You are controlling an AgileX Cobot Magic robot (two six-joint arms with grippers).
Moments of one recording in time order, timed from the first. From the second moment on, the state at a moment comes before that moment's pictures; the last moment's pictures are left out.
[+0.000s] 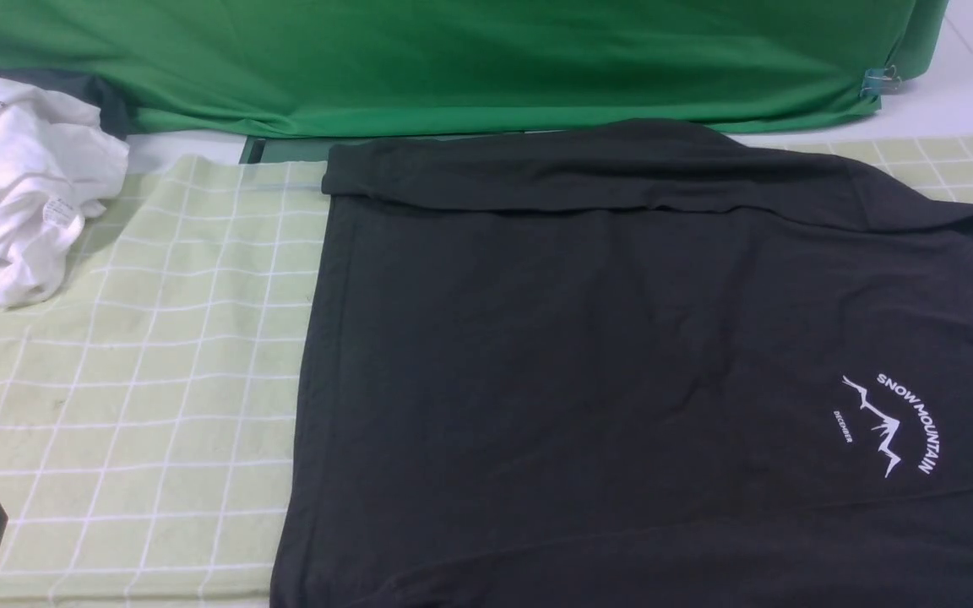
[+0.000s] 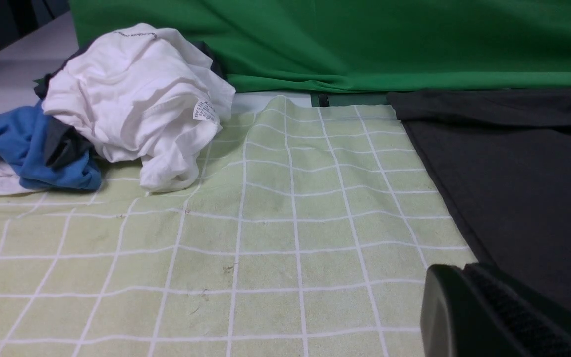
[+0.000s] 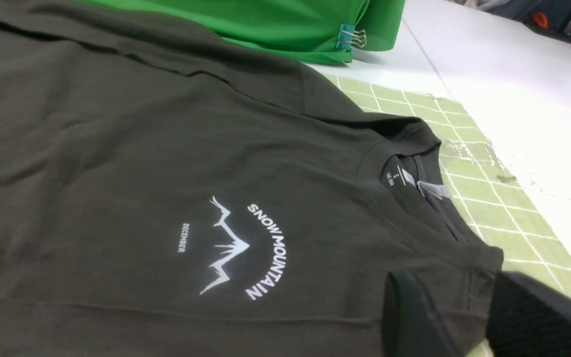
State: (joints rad) right arm 0.02 0.00 0.01 -0.12 0.25 -0.03; left arm 0.06 0.00 0.00 0.01 0.24 0.01
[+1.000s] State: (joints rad) right arm 0.02 0.00 0.01 0.15 -0.05 0.41; left arm 0.06 0.00 0.00 -0.67 0.15 -0.32
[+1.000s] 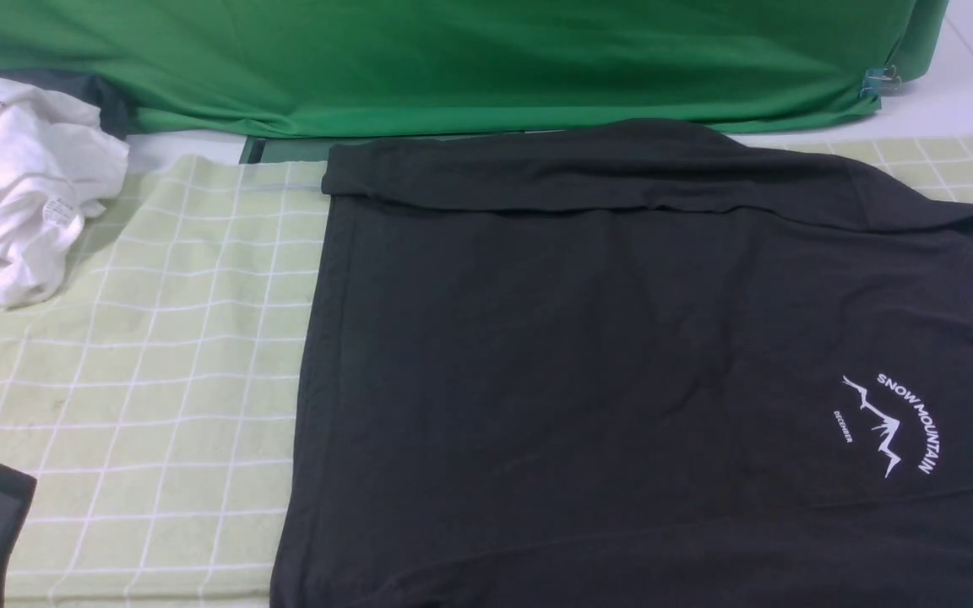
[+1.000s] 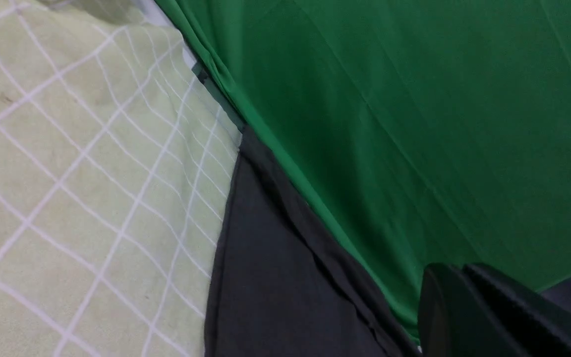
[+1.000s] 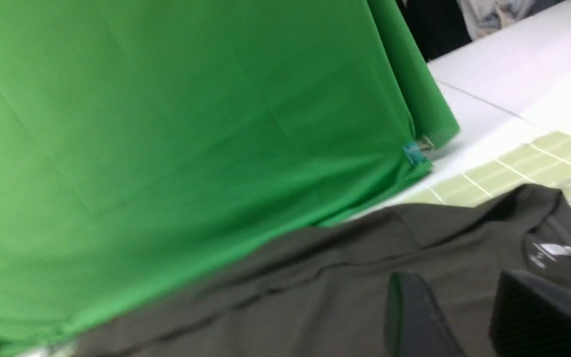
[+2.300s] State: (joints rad) right arm 0.02 0.88 -0.92 0.15 1.02 -0.19; left arm 0.05 1.04 -0.66 -0.68 0.97 0.32
